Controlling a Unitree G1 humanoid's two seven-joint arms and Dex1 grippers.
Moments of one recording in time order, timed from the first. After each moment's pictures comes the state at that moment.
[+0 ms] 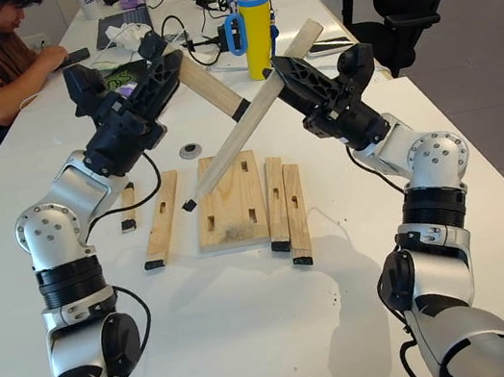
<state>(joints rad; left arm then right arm) -0.68 0.16 0.32 0.02 -1.23 0.86 -0.45 -0.71 -0.32 -0.47 0.31 1.19 1.16 0.90</state>
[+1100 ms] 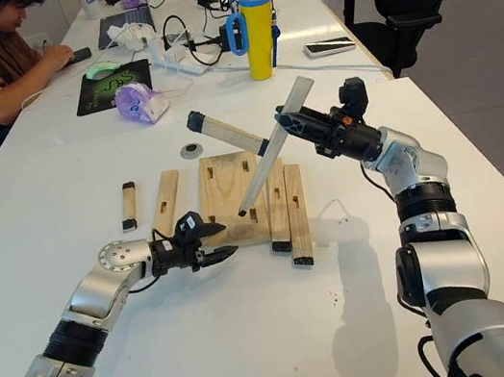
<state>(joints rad) -0.35 0.52 -0.40 0.13 -0.18 0.32 -0.91 -0.79 -0.42 -0.19 0.77 0.63 0.38 1.45</state>
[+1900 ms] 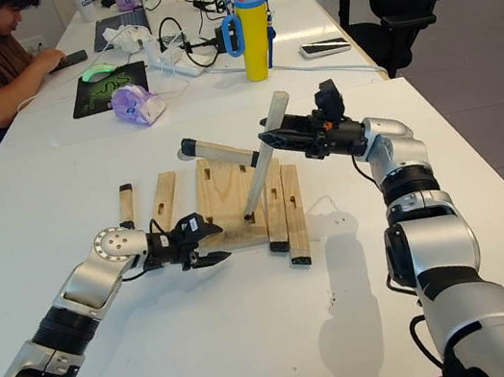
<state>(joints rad) -0.41 0.57 -0.46 0.14 -0.08 0.30 -1.00 -0.92 -0.41 -0.12 0.99 0.42 0.15 1.56</state>
